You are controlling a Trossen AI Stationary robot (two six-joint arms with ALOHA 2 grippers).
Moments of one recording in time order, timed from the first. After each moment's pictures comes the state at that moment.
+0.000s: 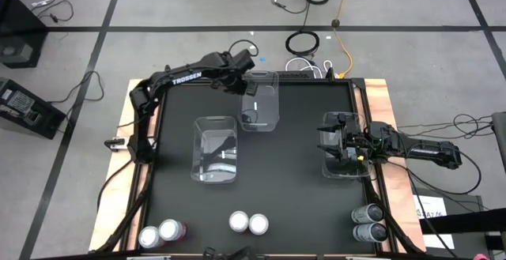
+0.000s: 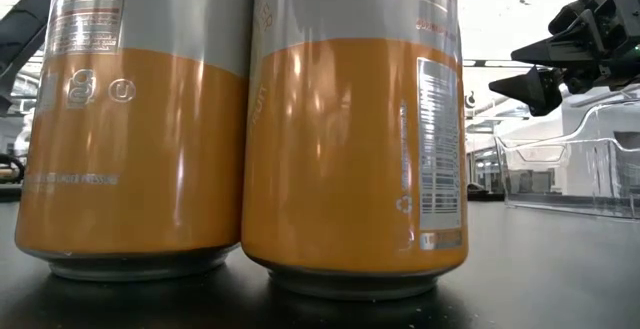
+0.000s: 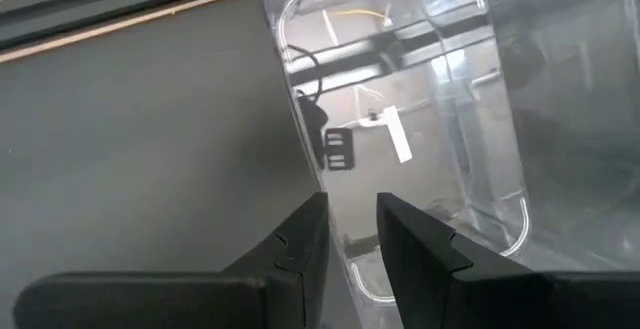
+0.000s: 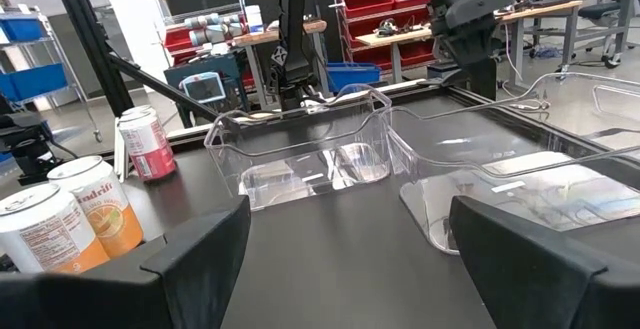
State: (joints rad) left arm 0.56 1.99 1.77 -1.02 -0.01 -0.72; right arm -0.12 0.02 0.04 -0.06 -0.03 0.20
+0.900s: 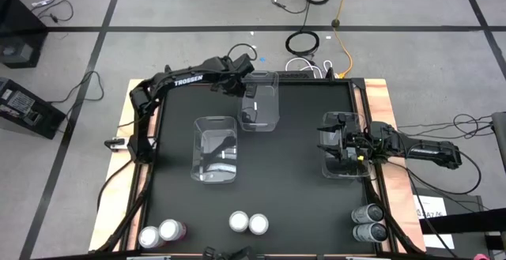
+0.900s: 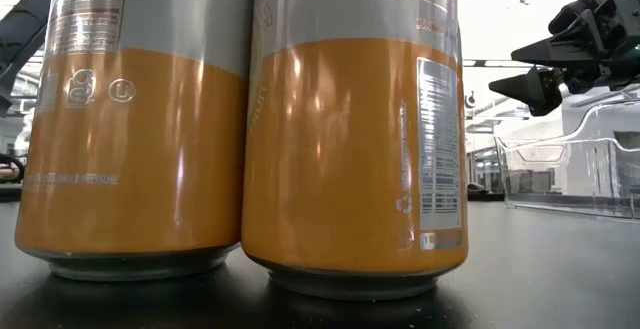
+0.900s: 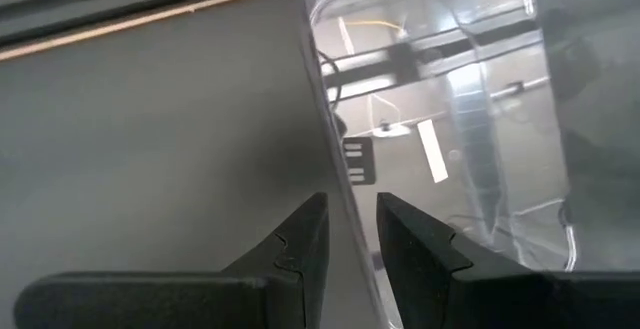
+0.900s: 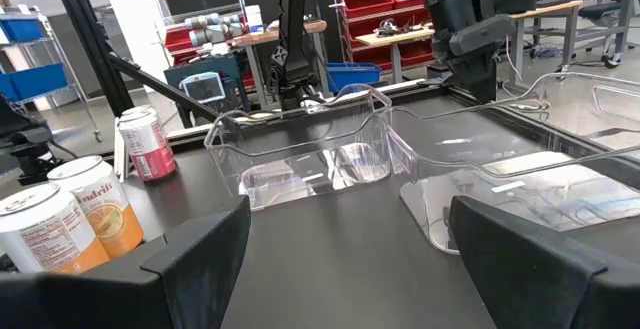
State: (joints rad) left arm 0.56 2.00 1.67 -0.92 -0.05 -0.73; right arm -0.12 0.02 0.04 -0.06 -0.03 0.20
